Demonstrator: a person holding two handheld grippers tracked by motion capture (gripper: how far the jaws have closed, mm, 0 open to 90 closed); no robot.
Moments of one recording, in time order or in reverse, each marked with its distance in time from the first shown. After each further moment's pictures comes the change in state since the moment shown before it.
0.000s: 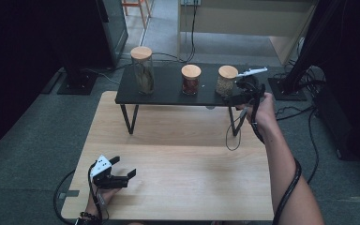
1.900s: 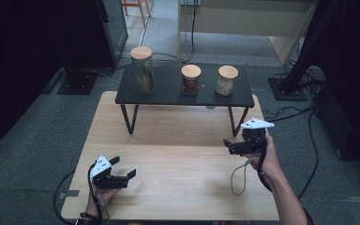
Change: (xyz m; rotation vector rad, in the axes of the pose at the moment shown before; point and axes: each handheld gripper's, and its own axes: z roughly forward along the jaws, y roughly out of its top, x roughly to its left) left arm 0.000 0.000 -0.001 0.002 0.000 -0.005; right arm 0.015 -0.151 -0.015 -0.076 0.130 -0.053
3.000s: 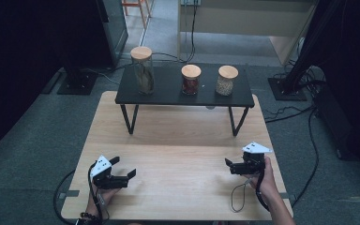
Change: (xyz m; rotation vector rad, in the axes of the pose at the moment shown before) left arm -0.001 0.001 0.001 0.005 0.008 0.001; right arm 0.002 -0.097 0.031 -0.007 -0.010 0.033
